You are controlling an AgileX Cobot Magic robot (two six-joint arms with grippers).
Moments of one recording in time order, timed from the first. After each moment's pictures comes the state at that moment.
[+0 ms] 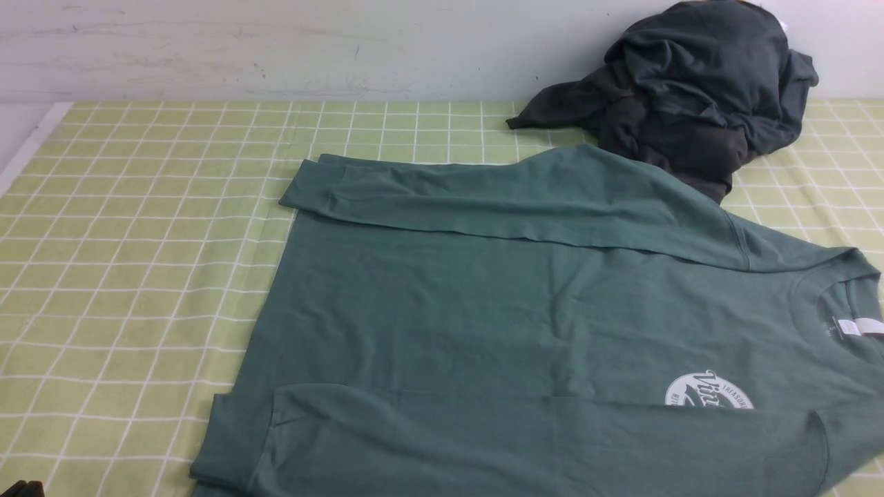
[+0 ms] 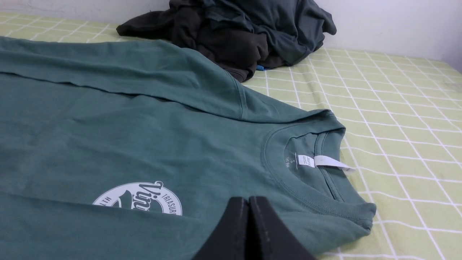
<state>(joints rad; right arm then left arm) -0.05 -0.01 0.02 0.03 0.37 -0.08 0.01 -0.01 0.02 -0.06 0.35 0.13</state>
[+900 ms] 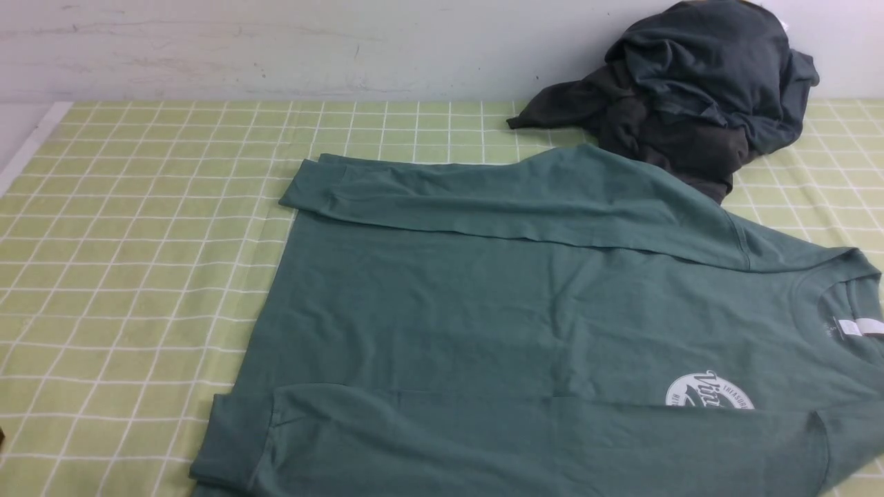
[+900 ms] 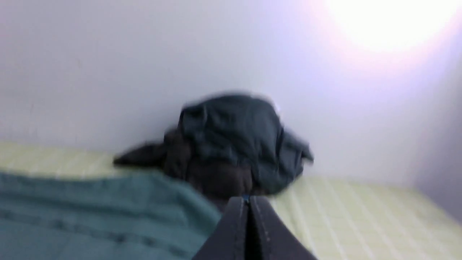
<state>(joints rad) -0.05 -0.01 0.03 0.02 -0.11 -0.08 0.01 -0.01 0.03 -0.05 -0.02 0.13</state>
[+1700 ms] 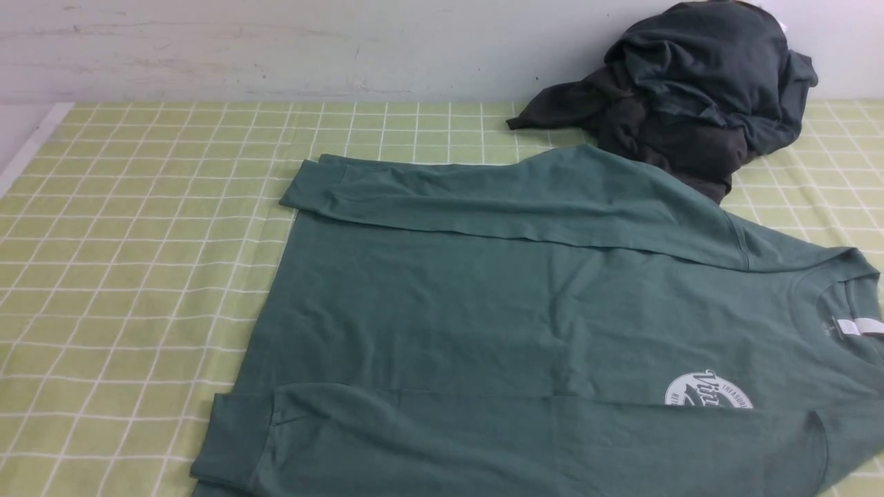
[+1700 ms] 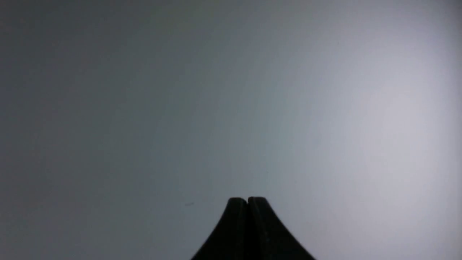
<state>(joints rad) -0.05 0.25 -0.51 -0.13 -0.11 0.15 0.01 0.34 -0.56 0.12 -0.04 -0.14</state>
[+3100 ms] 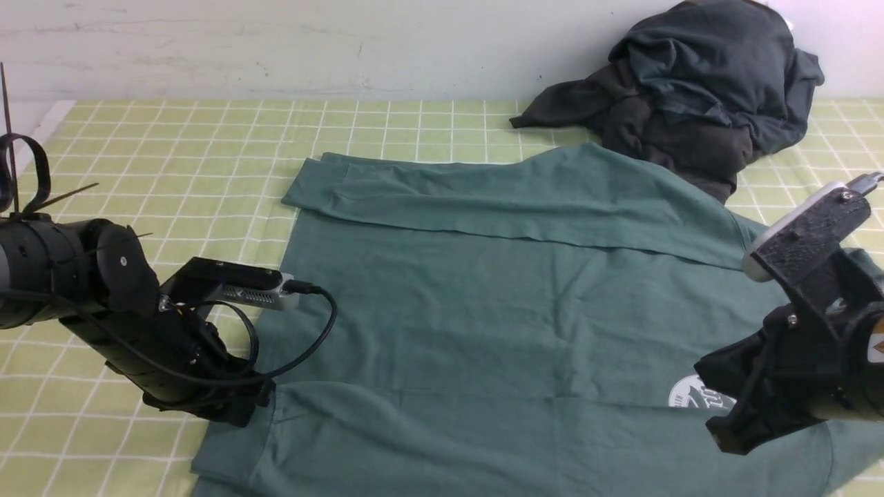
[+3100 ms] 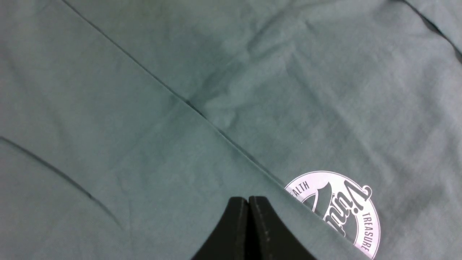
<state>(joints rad) 0.38 1.16 -0.69 0.17 0.60 -0.33 -0.11 1.72 -0.89 -0.27 0.61 0.35</state>
